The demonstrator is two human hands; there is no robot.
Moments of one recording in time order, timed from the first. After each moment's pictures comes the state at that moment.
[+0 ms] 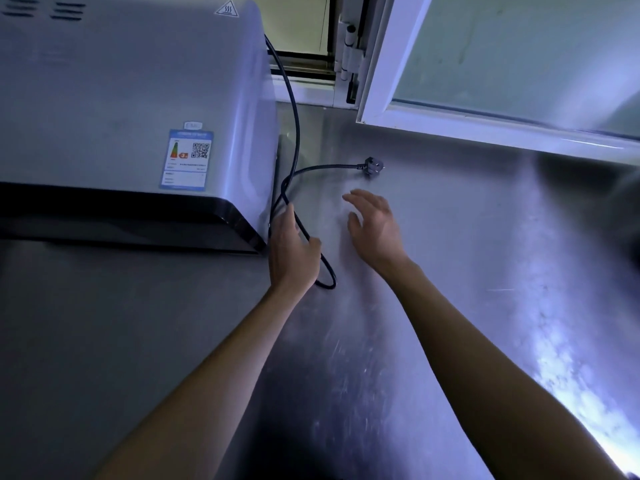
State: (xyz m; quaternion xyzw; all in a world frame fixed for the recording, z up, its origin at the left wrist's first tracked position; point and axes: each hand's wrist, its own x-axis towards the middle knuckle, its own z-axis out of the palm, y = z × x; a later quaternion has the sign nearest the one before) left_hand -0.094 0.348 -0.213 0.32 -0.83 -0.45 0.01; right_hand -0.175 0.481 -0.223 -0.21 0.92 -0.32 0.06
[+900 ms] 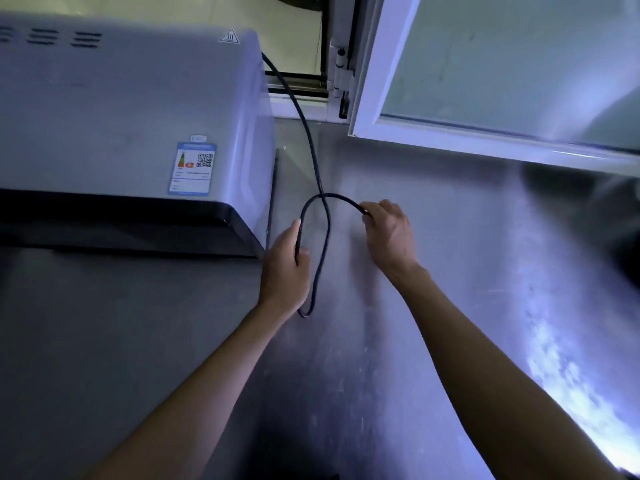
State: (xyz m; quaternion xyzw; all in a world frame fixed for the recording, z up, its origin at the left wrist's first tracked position) left_hand -0.060 0.345 -0.197 0.22 -0.85 -0.48 0.02; right_hand -0.181 0.506 -0.214 -0.18 0.95 -0.26 0.00
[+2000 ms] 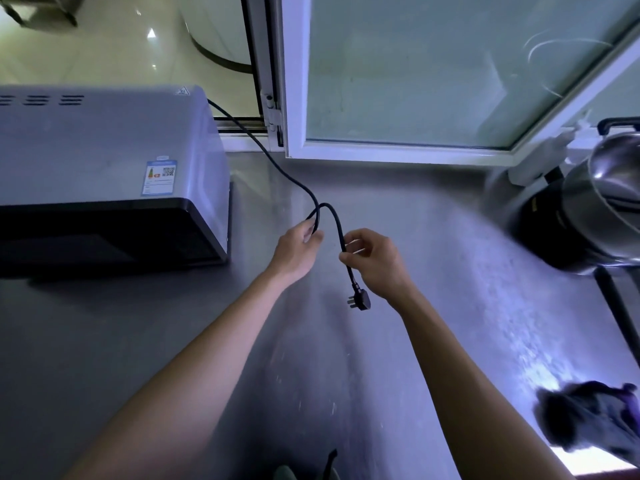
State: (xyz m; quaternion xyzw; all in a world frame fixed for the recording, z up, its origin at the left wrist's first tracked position) left_hand -0.072 0.431 -0.133 0.14 -0.81 -0.55 -0.10; right_hand -0.072 0.604 -0.099 0.02 0.84 -0.51 0.17
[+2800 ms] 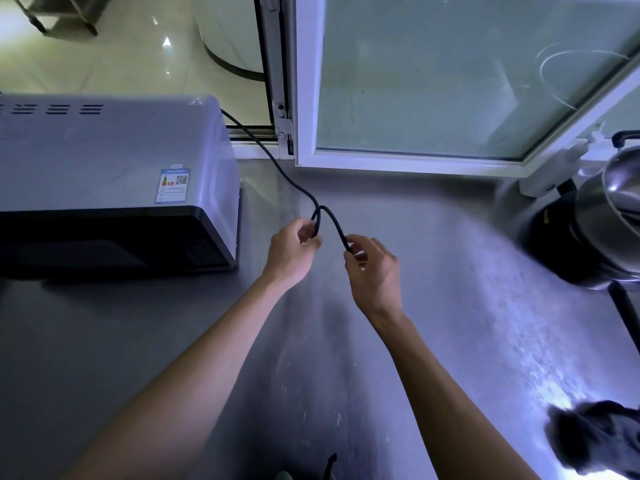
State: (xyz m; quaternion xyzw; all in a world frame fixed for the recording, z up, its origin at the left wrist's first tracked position) left_hand -0.075 0.413 -0.122 0.16 -0.84 -0.51 -0.01; right_hand -0.056 0.576 -0.117 -0.05 0.88 -0.46 -0.05
